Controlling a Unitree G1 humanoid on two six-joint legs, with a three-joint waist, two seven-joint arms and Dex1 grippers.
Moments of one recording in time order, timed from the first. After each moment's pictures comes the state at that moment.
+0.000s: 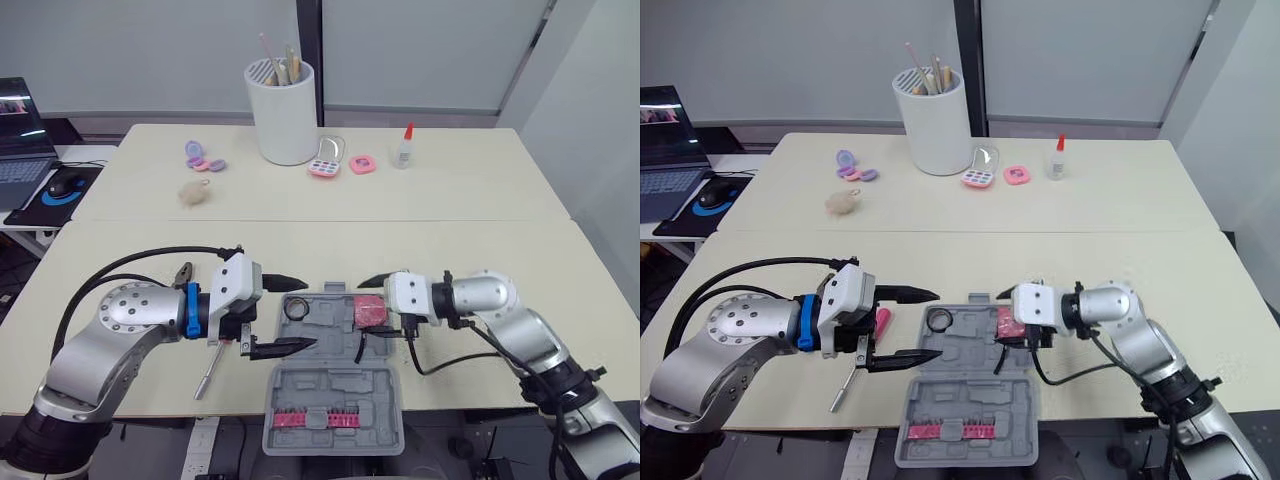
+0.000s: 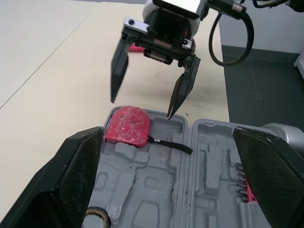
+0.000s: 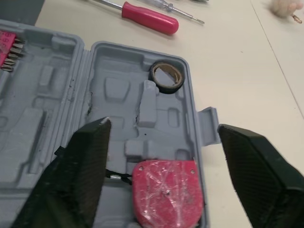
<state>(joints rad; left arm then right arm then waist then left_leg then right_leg) -0.17 0.85 0.00 -0.46 -0.55 0.47 -1.11 -0.39 -0.53 0.33 -0.09 -0.02 0.12 1.08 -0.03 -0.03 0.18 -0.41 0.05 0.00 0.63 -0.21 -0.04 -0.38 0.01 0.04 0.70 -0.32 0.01</state>
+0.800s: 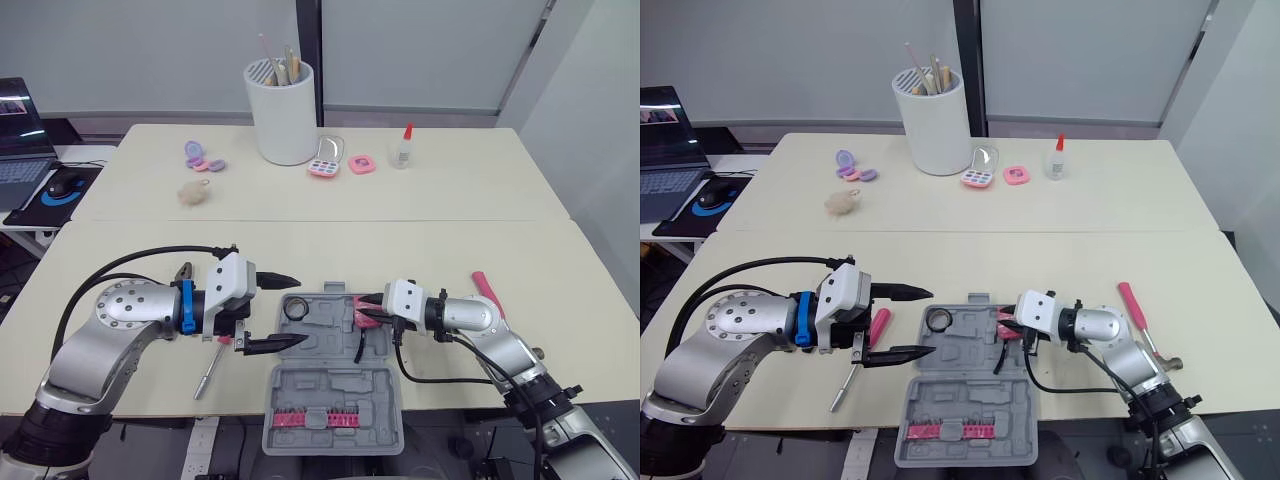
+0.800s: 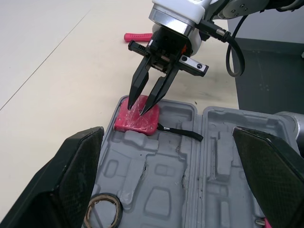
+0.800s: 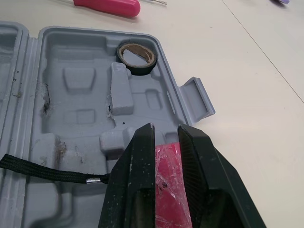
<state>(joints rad) -0.17 0.85 0.00 -0.39 -0.49 0.41 -1.15 -0.34 -0.44 0.33 0.08 -0.06 -0.01 0.90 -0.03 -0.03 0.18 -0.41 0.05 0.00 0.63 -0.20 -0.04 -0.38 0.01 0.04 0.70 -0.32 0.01</state>
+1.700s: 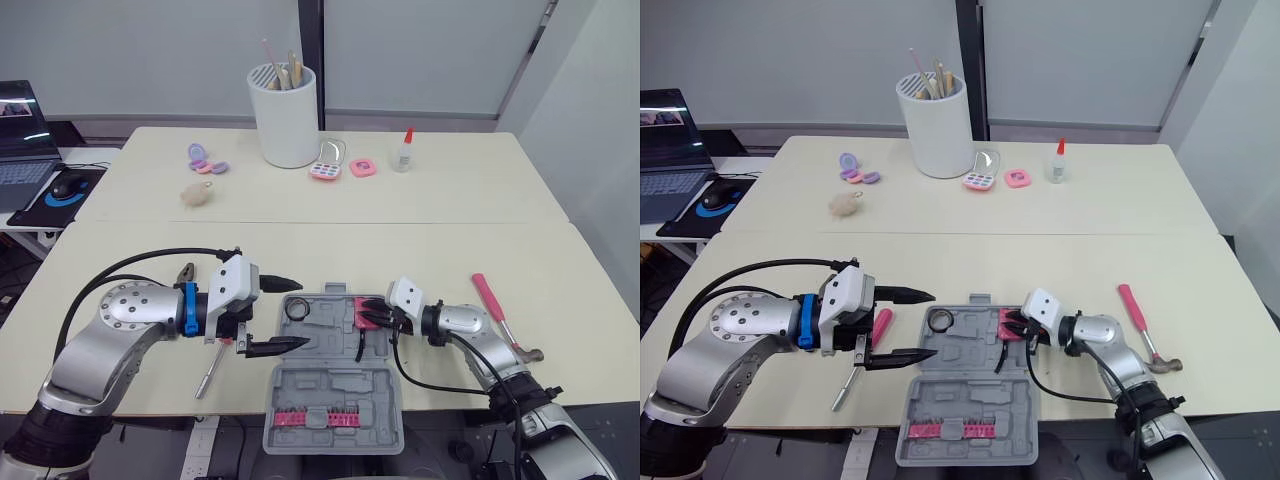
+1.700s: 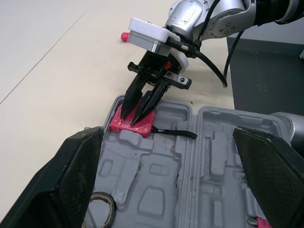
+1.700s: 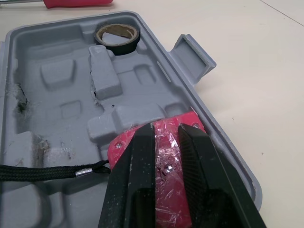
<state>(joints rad) -0.17 0.85 0.00 -0.40 -0.50 0.43 -1.14 -0.37 -0.35 0.29 0.34 0.03 0.00 0.89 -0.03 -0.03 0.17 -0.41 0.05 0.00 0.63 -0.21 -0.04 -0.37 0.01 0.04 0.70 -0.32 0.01</state>
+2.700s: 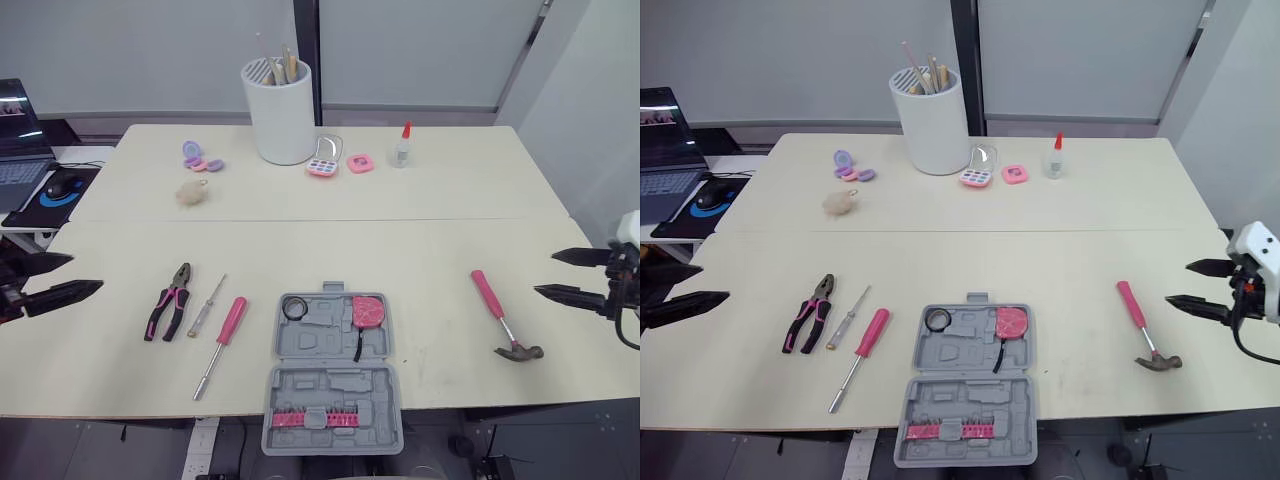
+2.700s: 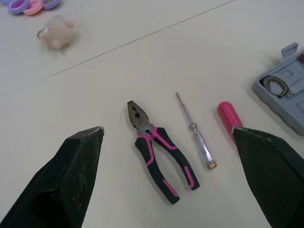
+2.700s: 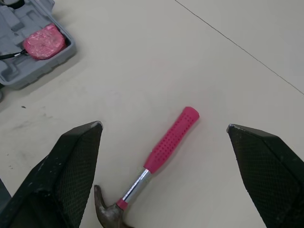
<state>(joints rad) -0.17 1.23 0.48 0.64 -0.44 0.30 -1.39 -0.21 -1.13 -0.29 0.23 0.37 0.41 1.29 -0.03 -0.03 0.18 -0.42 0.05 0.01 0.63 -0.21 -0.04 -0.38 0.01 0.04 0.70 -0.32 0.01</state>
